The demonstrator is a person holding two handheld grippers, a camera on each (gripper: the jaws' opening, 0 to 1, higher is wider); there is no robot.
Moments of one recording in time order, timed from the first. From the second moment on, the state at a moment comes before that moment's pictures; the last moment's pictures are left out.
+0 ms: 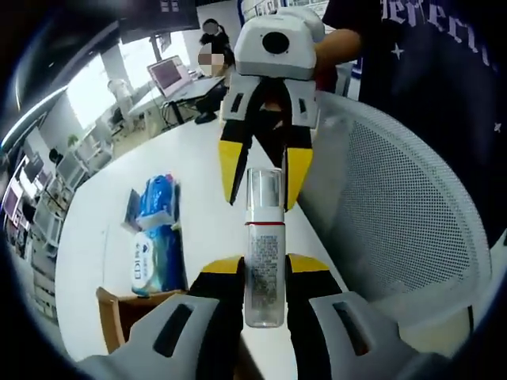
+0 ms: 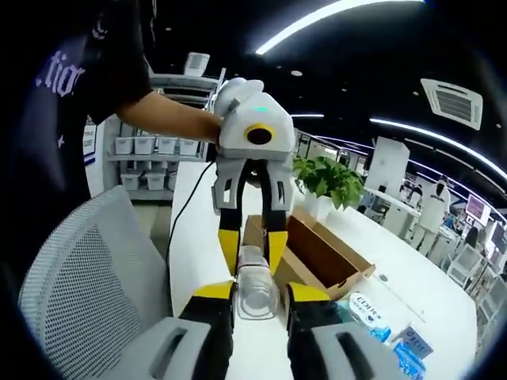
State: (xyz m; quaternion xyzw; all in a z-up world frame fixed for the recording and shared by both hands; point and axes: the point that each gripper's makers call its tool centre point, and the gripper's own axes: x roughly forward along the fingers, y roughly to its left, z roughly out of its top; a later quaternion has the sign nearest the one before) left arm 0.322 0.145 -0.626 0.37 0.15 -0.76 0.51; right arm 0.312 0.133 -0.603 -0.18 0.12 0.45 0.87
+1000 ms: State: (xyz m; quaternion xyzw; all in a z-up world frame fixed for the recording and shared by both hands) left arm 0.321 0.126 -0.626 0.34 0.14 -0.76 0.54; right arm 0.309 0.123 -0.601 -0.22 0.15 0.43 0.86
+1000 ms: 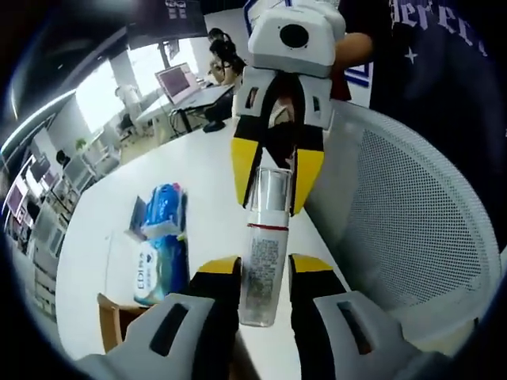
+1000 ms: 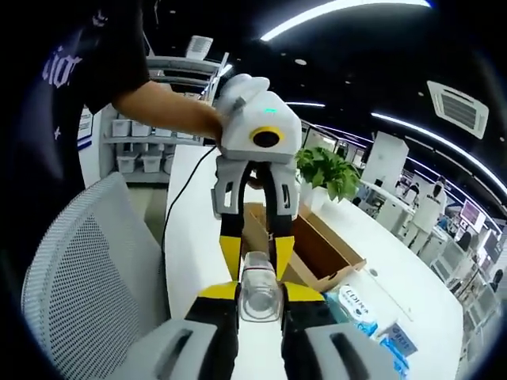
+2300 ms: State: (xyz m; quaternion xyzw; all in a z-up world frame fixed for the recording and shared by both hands) left arm 0.356 0.162 -0.611 0.21 0.16 -0.65 0.71; right arm 0.325 0.111 -0.575 -0.25 0.16 0.47 0.83
